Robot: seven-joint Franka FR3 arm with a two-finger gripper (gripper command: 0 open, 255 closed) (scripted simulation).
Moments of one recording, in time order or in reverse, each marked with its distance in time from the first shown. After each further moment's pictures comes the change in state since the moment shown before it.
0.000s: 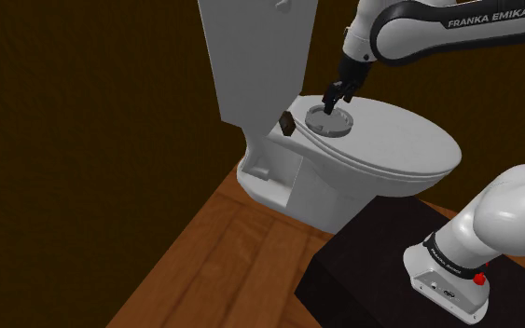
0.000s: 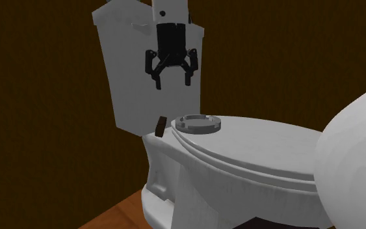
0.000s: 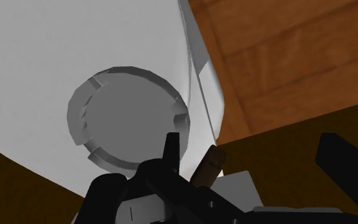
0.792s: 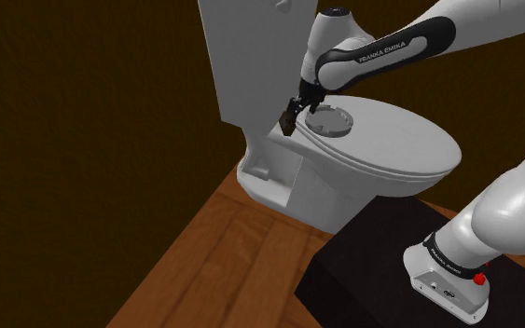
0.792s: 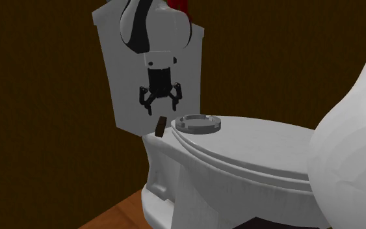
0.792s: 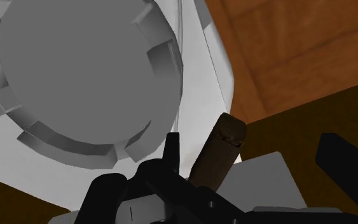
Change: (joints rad) arm -0.034 0.432 0.023 0.174 -0.096 0.275 0.131
